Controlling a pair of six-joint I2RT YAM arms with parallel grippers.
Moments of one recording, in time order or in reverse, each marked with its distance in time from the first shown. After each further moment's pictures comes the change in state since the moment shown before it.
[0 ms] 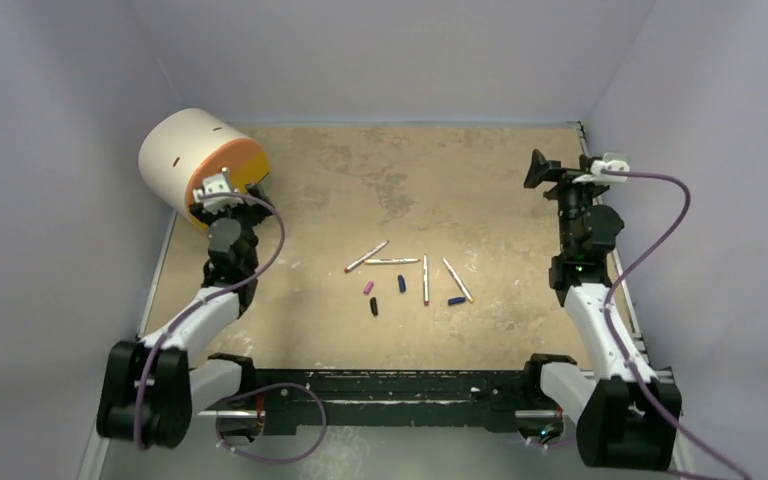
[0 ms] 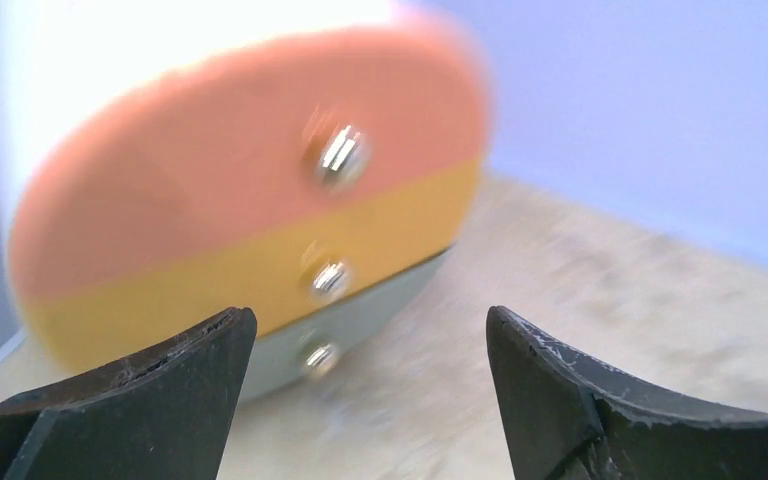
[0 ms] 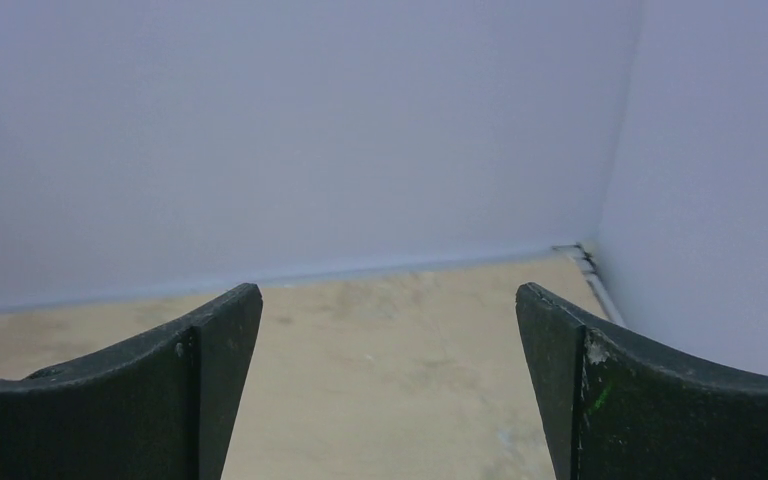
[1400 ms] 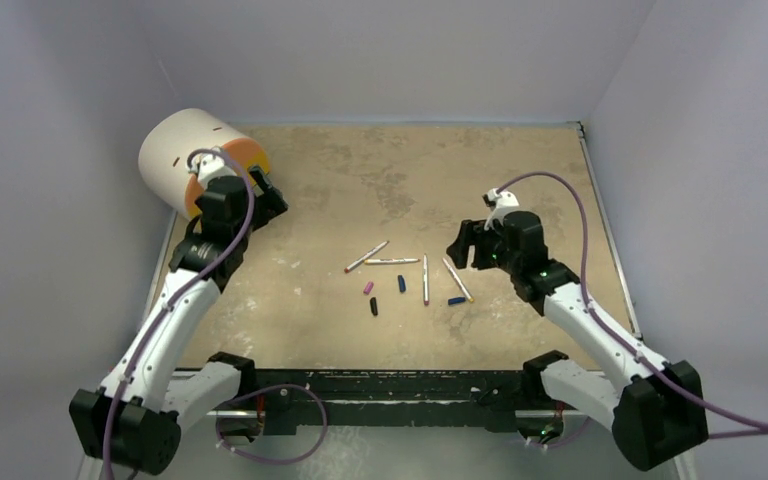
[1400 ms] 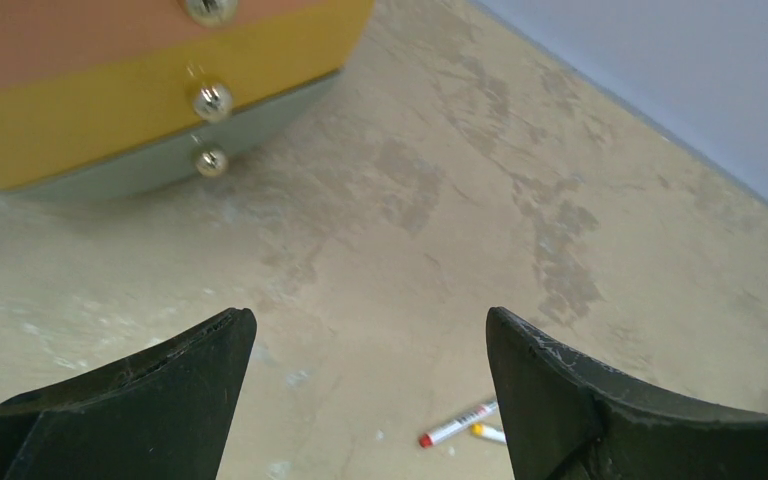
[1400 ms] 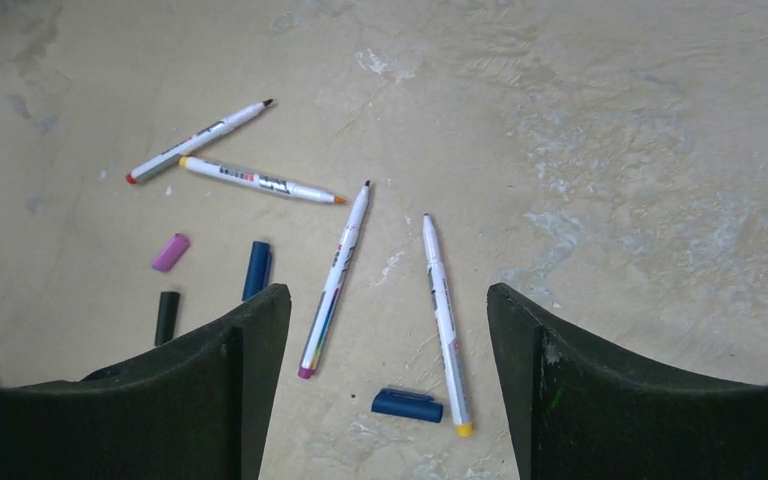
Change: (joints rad) left arm -0.122 -0.289 0.499 -1.203 0.178 -0.491; right arm 0.367 -0.085 0.043 -0.911 -0.224 0.207
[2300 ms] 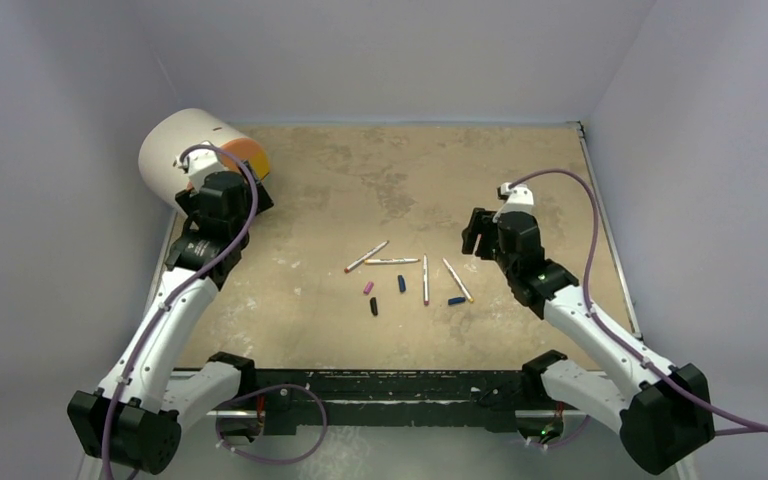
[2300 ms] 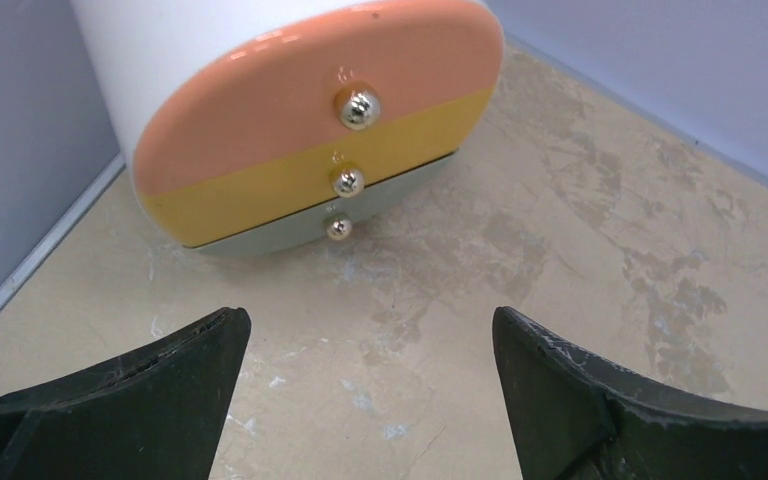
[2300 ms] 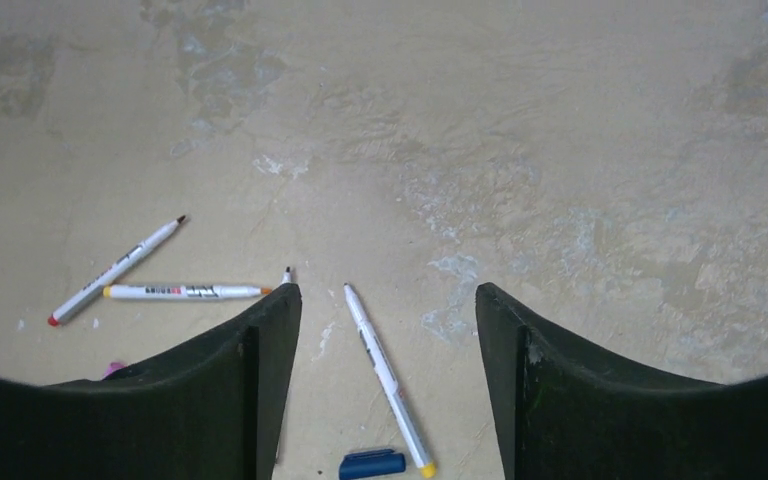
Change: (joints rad) left arm 0.002 0.074 0.150 -0.084 -0.304 0.174; right arm 0.150 0.014 0.058 -0.010 0.477 0.093
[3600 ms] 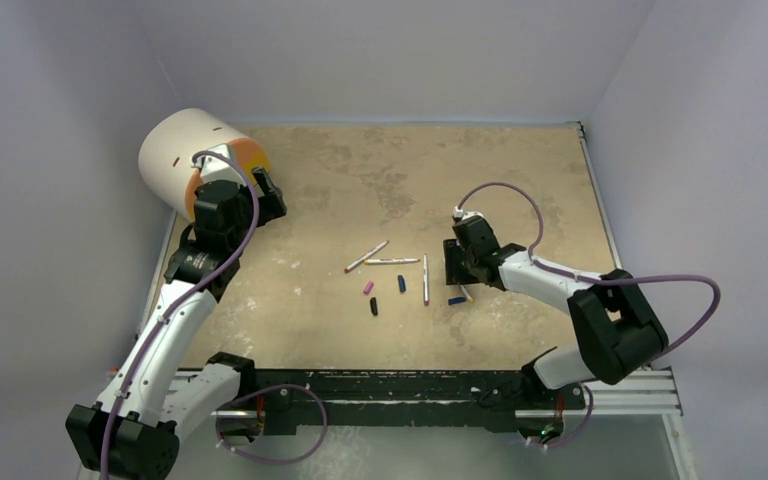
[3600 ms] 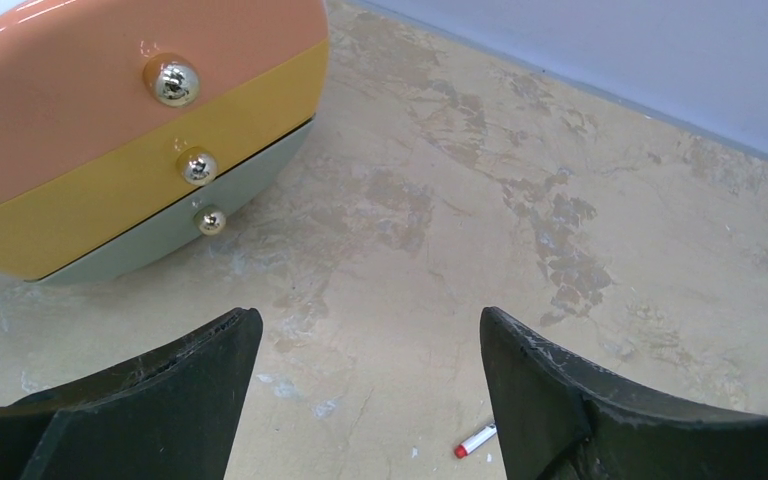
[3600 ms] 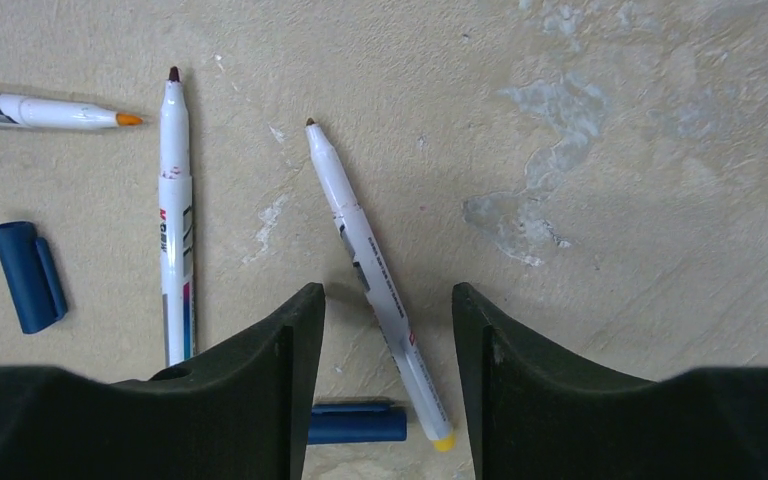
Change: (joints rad) left arm 0.000 -0.071 -0.097 0.128 0.318 0.060; right arm 0.060 0.456 0.046 -0.090 -0.154 -0.002
